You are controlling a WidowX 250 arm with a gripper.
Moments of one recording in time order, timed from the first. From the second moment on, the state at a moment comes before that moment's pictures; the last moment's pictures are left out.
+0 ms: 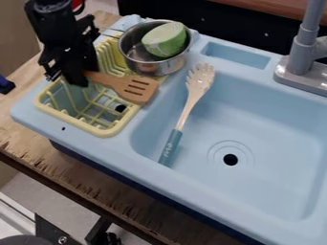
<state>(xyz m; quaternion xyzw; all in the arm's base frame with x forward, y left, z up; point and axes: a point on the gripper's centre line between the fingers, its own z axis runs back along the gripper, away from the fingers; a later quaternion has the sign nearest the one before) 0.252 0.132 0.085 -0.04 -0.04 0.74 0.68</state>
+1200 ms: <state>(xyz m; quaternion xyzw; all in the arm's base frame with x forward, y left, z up) 0.233 0.058 0.102 -0.07 -0.01 0.74 0.67</state>
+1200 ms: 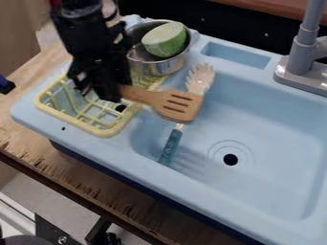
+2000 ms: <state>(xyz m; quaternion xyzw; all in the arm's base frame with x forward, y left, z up) 0.240 -0.030 0.091 -0.07 0.01 0.76 0.64</state>
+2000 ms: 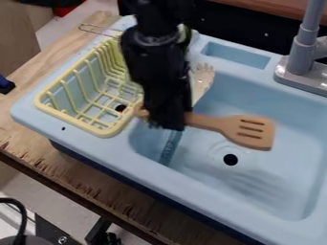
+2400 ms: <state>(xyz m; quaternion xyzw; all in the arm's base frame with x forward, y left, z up) 0.272 -0.045 0.075 -0.07 0.00 0.77 0.64</state>
